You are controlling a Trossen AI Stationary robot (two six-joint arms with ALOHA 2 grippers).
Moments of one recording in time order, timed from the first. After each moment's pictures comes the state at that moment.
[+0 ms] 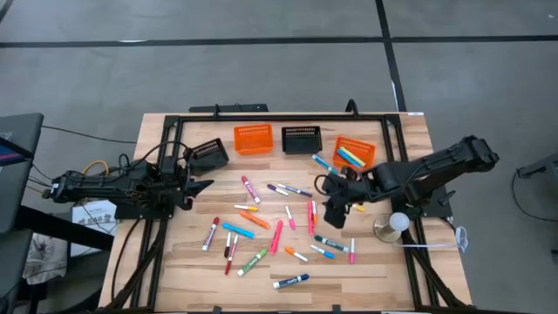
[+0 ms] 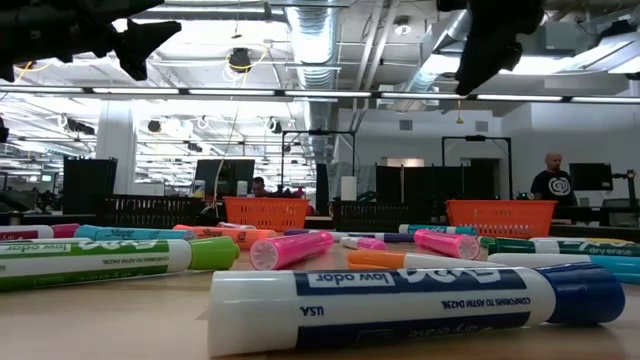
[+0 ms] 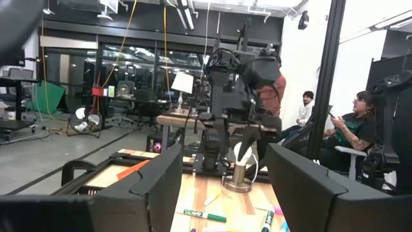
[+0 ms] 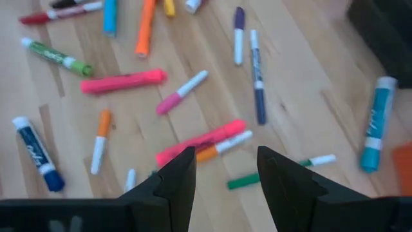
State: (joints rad) left arm -0.01 0.23 0.11 0.38 -0.05 -0.07; right arm 0.28 1.34 1.11 -0.83 0.24 0.57
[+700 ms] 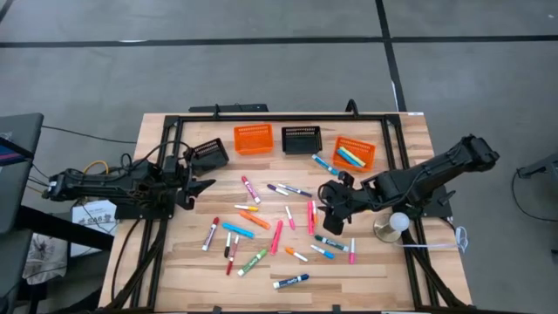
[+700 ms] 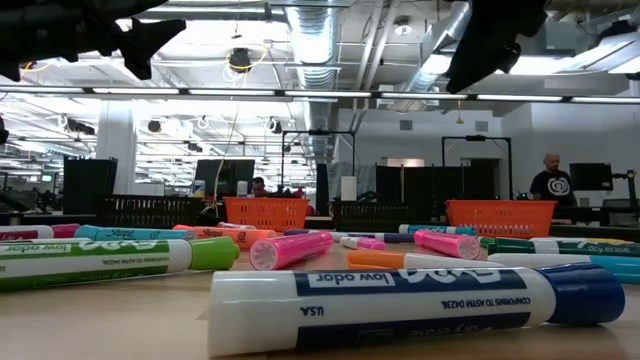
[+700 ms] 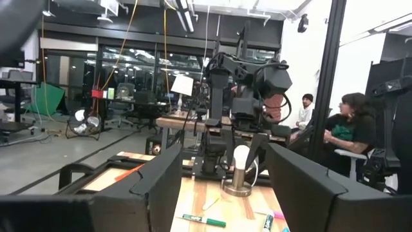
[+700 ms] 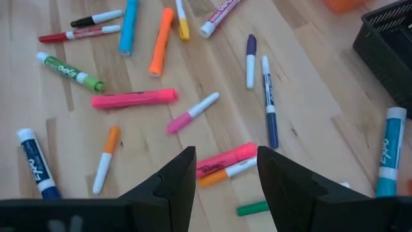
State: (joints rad) left arm -0.01 0.30 0.11 0.46 -0.05 -0.07; right arm 0.35 1.33 1.03 -0.68 0.34 0.55
